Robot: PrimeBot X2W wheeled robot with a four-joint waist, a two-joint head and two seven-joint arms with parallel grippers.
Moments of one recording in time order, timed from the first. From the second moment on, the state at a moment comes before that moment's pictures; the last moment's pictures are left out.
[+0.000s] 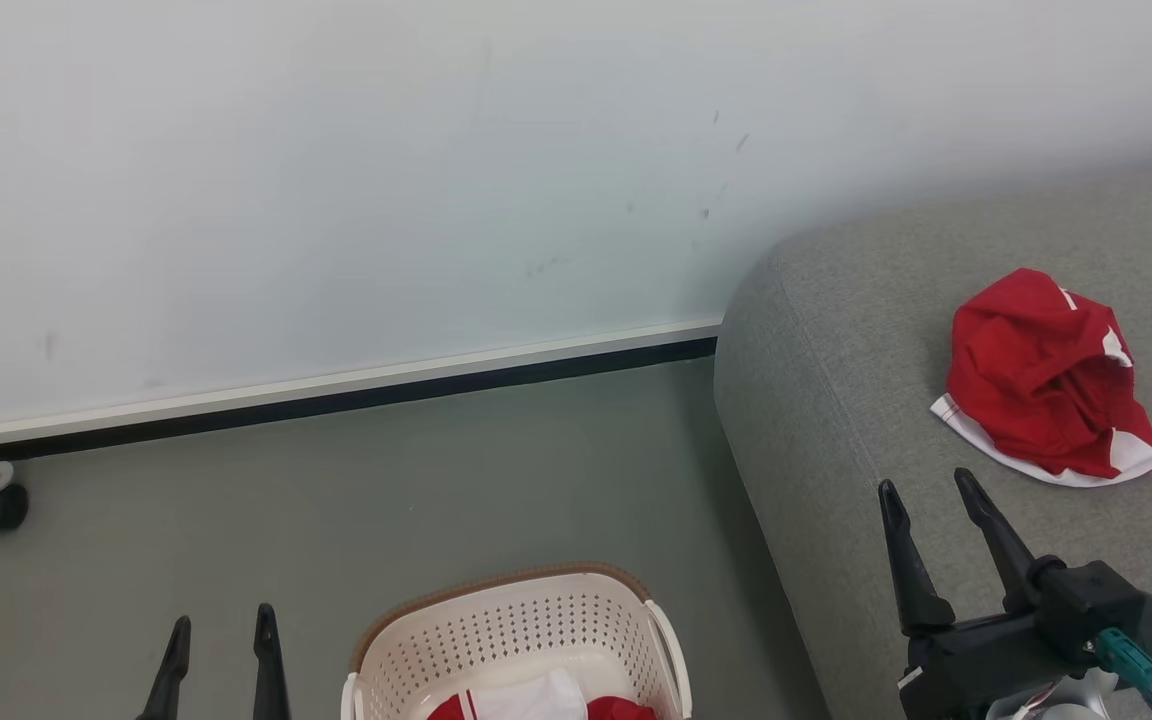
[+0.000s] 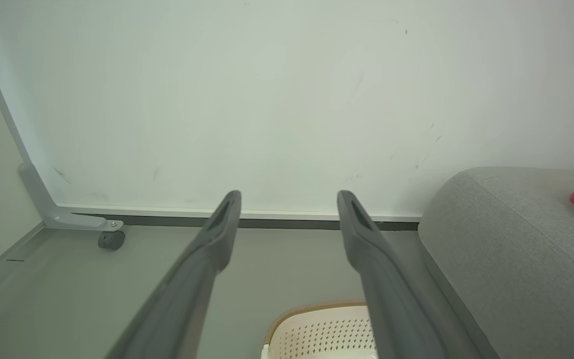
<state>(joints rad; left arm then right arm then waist) 0.15 0.14 -0.10 0.07 -0.35 0.12 -0.25 -0.13 -0.29 0.39 0.15 0.39 -0.12 -0.25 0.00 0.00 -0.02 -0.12</state>
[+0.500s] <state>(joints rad) 0.15 0.13 -0.08 0.05 -0.34 0.12 -0.25 -0.12 -0.29 0.37 0.12 0.38 -0.12 -0.25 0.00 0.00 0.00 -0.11</state>
